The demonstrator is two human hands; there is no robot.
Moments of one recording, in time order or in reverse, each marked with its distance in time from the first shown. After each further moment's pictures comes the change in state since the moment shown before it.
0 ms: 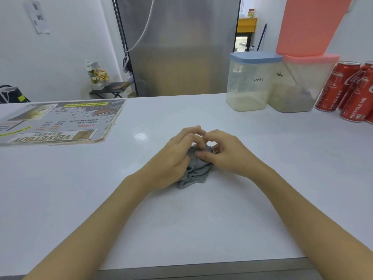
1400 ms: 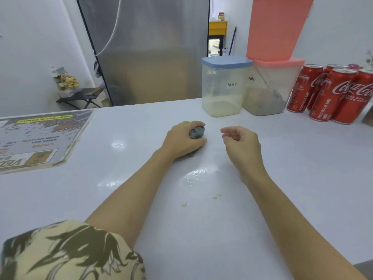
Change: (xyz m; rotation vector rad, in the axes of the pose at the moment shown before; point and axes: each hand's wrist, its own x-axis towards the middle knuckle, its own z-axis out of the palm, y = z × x) left_hand 0.131 -0.051 0.050 0.040 0.027 -0.342; right_hand 0.006 0.031 -0.035 0.268 0.687 0.406
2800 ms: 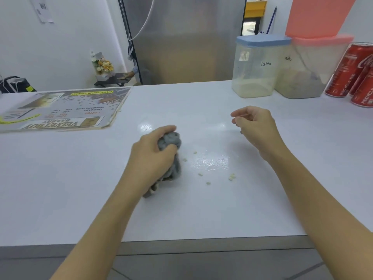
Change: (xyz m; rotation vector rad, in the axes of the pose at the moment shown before) left_hand -0.191 0.033 -0.070 -0.190 0.337 -0.427; right_hand -0.020 -0.005 0.007 -0.077 -0.243 -0.098
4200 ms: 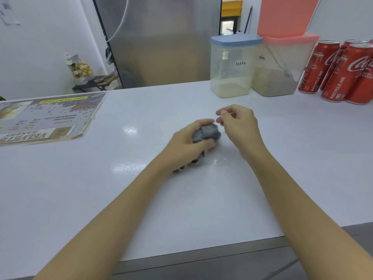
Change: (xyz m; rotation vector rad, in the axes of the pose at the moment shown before) left_hand 0.049 0.025 0.086 -0.251 -0.502 0.226; right_hand 0.005 0.000 -0.007 0.047 0.122 0.033
